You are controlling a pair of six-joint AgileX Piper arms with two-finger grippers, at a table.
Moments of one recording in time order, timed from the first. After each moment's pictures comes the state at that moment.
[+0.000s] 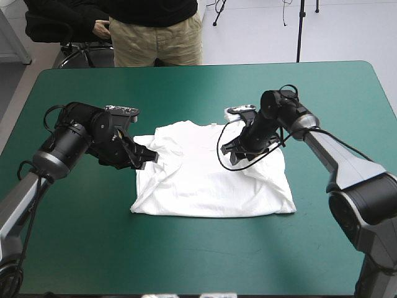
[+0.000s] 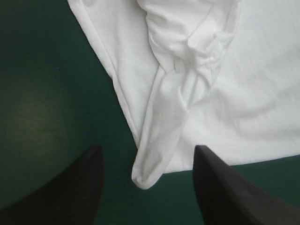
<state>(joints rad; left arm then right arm) -0.40 1.47 -1.36 -0.03 1.23 -0.15 0.38 1.90 -1.62 0.30 1.18 -0.14</state>
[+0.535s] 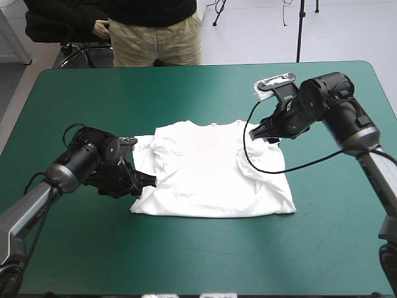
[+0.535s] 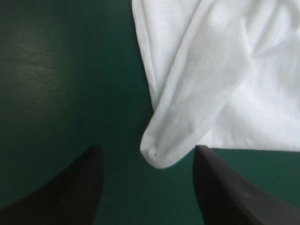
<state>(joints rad) -0.40 1.47 -1.10 -0.03 1.16 -0.28 0.37 1.56 -1.63 0.03 1.24 -0.05</state>
